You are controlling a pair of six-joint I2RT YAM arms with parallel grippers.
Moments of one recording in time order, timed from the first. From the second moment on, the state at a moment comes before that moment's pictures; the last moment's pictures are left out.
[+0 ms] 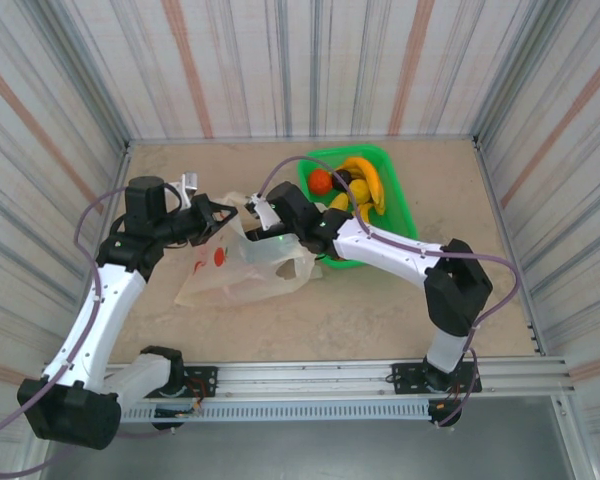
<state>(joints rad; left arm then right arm) -0.18 1.02 1.00 -0.50 0.66 -0.86 0.92 1.76 1.40 -0.32 -0.41 0.49</state>
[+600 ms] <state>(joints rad) -0.18 1.02 1.00 -0.50 0.66 -0.86 0.85 1.65 1.27 -0.41 -0.30 0.46</state>
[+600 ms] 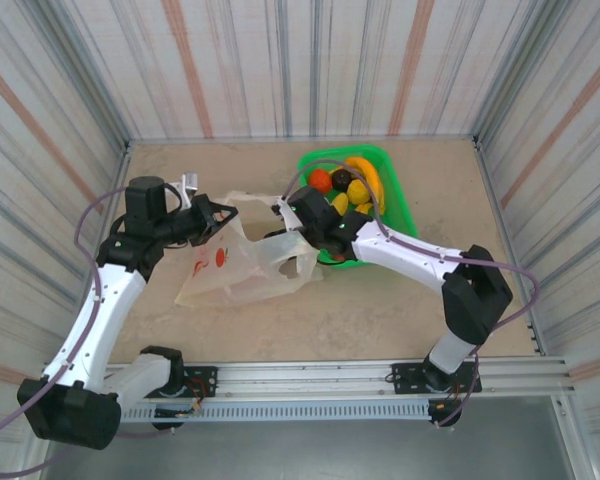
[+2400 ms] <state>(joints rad) -0.17 1.02 1.00 -0.51 0.66 -0.86 0.44 1.69 1.21 -0.87 -0.06 0.33</state>
